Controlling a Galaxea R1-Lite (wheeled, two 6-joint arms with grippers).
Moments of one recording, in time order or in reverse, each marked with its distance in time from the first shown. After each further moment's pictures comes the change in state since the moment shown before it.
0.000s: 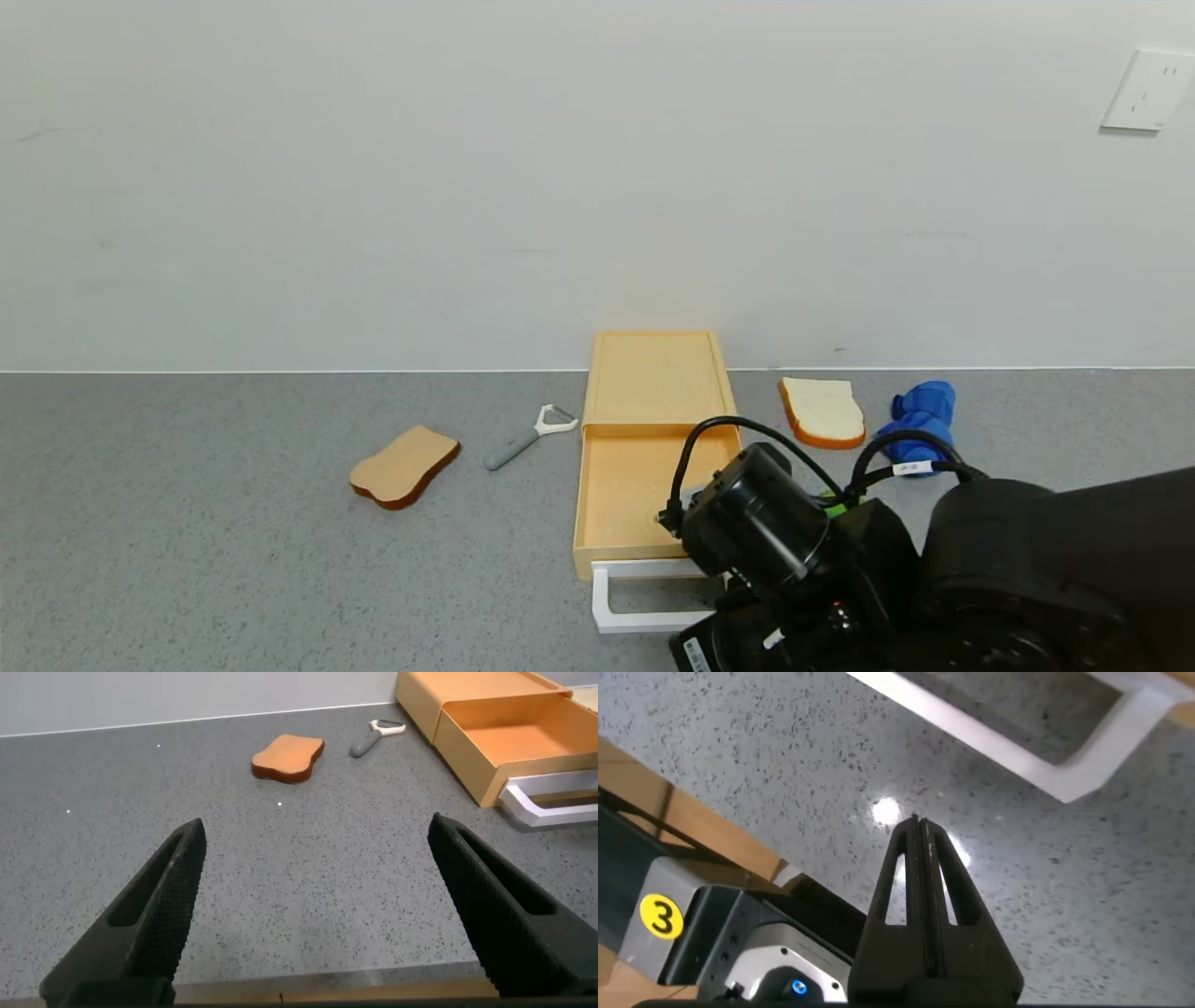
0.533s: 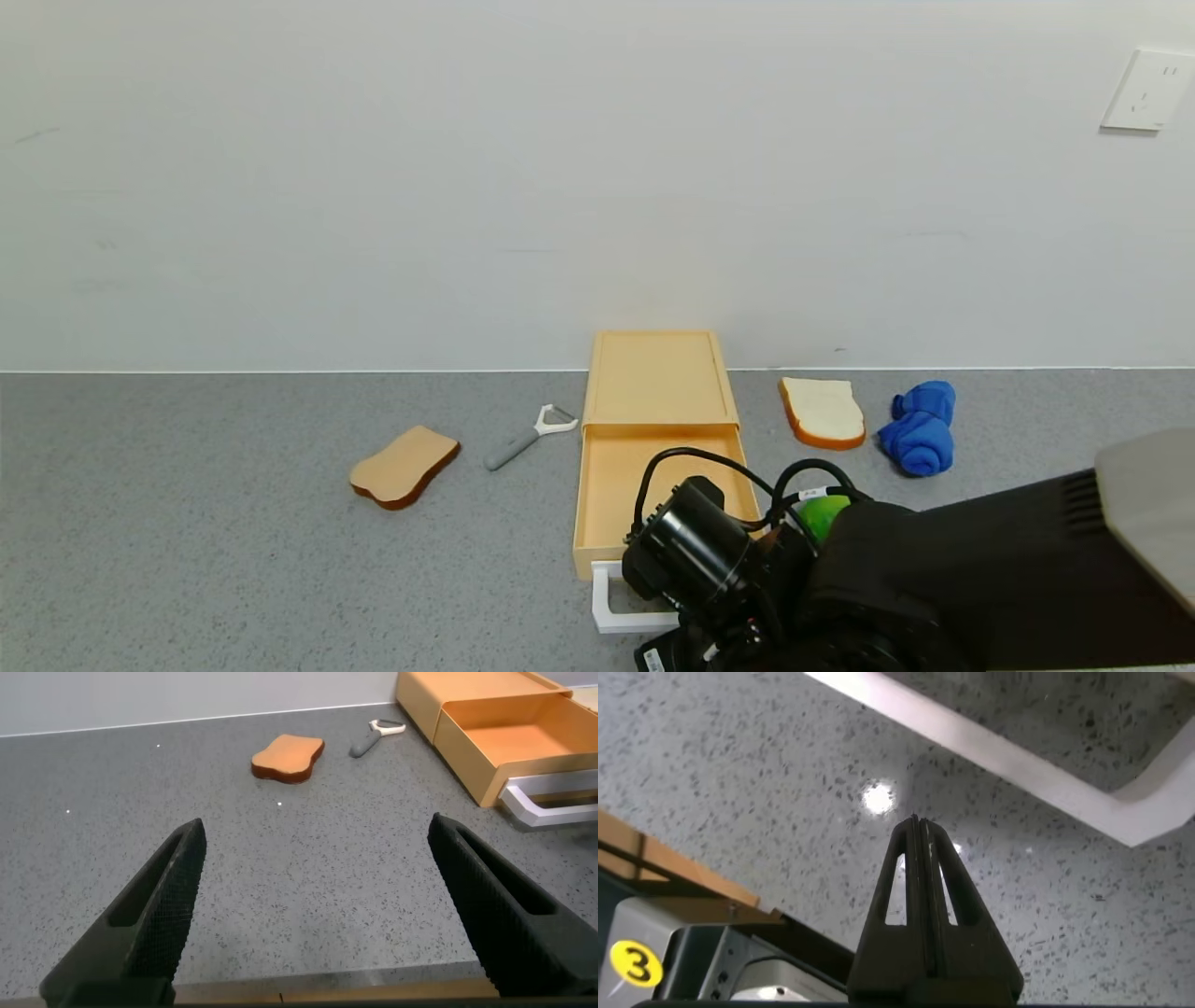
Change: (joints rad) left arm 0.000 0.000 0.000 0.000 0.000 0.000; right arm 0.018 0.148 -0.079 0.008 -0.040 0.050
